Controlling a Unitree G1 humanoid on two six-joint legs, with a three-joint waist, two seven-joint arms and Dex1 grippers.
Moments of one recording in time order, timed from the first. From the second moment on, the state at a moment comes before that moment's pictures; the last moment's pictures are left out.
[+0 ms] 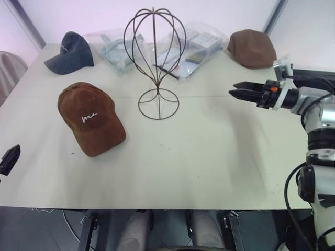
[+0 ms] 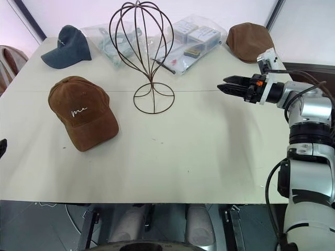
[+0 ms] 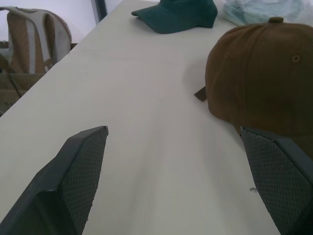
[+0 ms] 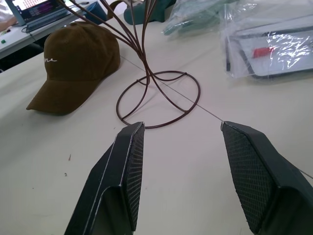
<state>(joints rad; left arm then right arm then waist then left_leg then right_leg) 0.36 0.62 1.00 -0.35 -0.76 0.62 -0.45 -0.92 -0.76 -0.12 0.66 0.36 0.49 1.31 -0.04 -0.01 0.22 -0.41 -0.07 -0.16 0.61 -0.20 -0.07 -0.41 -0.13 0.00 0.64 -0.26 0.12</state>
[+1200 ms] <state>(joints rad) 0.34 0.65 0.97 -0.33 -0.66 0.60 -0.43 -0.94 -0.76 -0.12 0.70 0.35 0.47 1.31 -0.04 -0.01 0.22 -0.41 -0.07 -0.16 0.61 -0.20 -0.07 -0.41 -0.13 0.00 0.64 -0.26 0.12</state>
